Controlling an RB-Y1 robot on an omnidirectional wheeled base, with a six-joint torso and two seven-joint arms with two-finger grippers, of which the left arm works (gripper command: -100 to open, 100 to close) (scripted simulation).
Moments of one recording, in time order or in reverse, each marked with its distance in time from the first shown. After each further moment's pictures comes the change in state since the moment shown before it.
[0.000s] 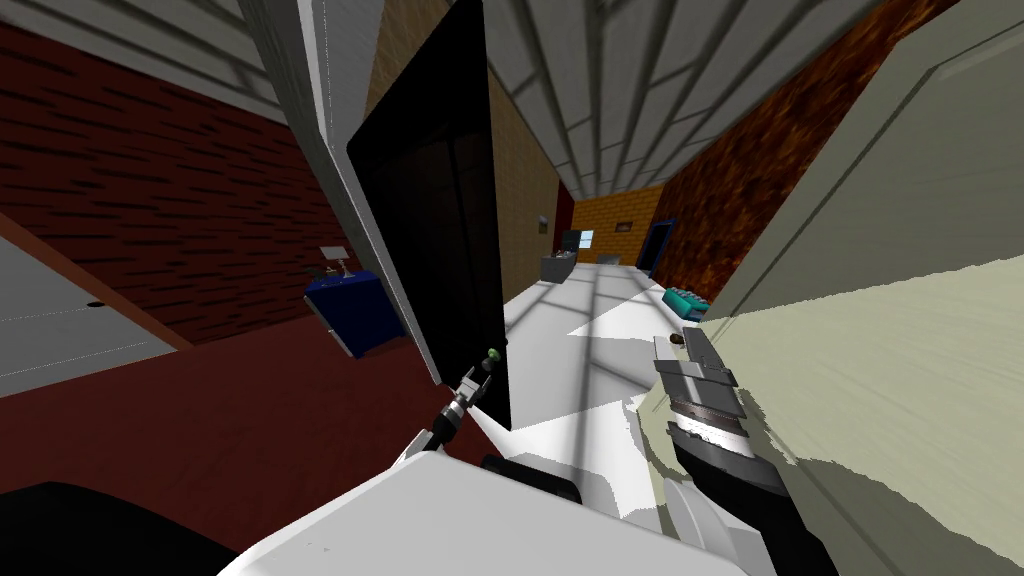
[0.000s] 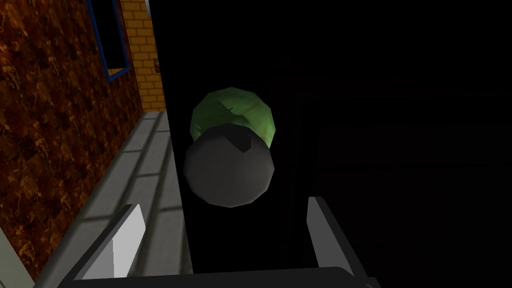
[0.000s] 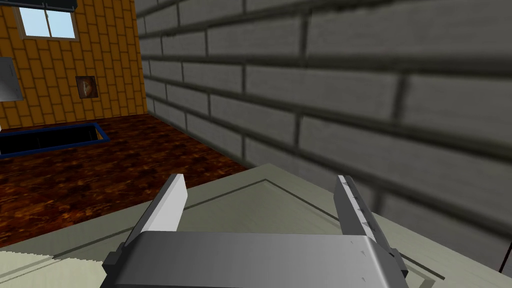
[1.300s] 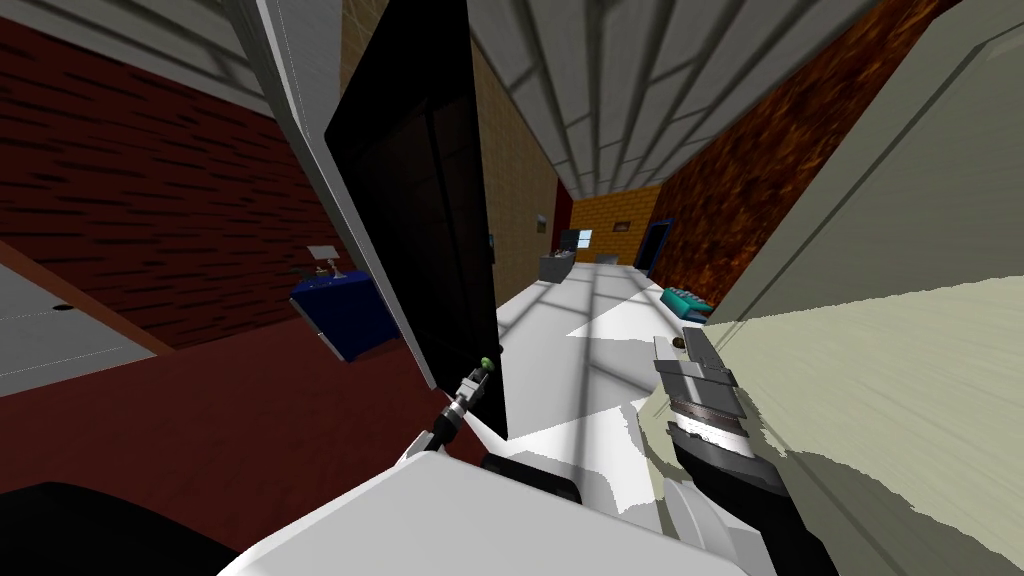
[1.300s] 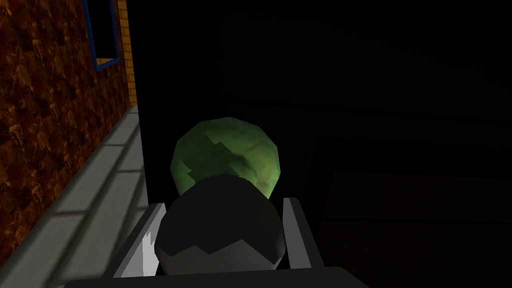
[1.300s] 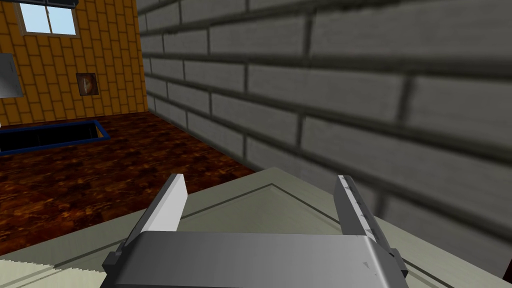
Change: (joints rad) arm -0.004 -0.009 -0.001 0.013 0.025 0.010 0.066
